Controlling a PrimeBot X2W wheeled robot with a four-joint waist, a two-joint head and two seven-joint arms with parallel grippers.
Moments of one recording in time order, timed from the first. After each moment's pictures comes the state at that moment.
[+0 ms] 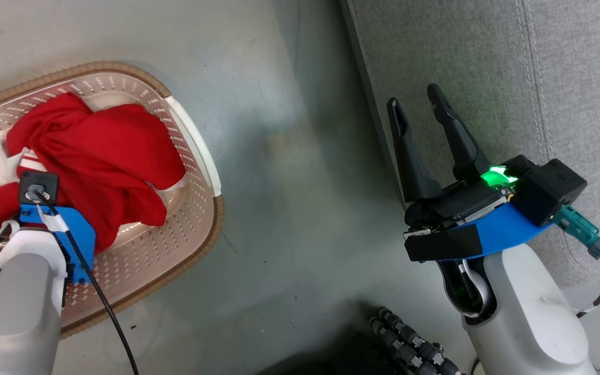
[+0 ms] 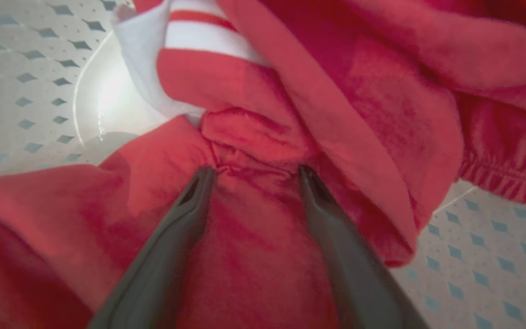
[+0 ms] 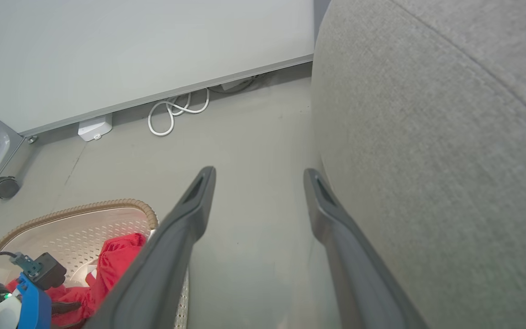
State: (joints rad) left arm -0.64 0.37 -0.26 0.90 -0.12 0.06 0.26; right arm -0.47 -0.05 0.27 0.14 0.38 0.13 -0.26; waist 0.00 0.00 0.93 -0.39
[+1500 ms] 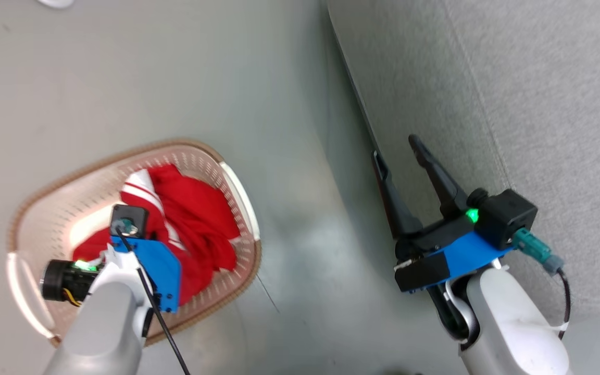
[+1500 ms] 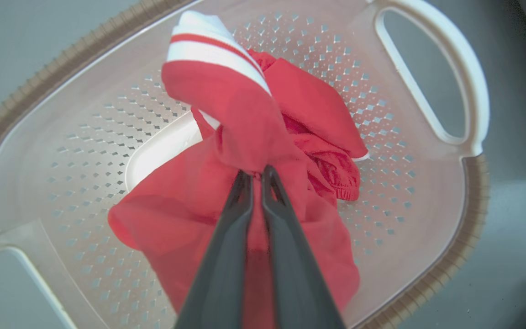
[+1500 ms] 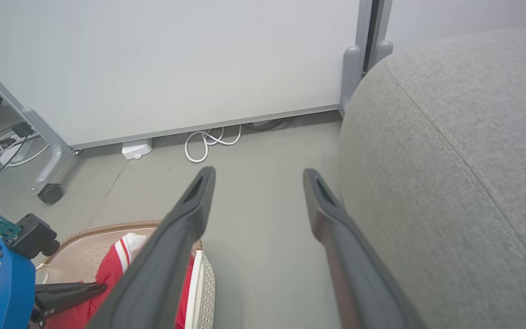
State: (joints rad) left arm -0.57 0.20 -0.34 0.92 -0.23 0.01 0.16; right arm -0.42 -0.05 0.29 0.27 0.28 0.13 -0.26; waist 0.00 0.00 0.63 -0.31
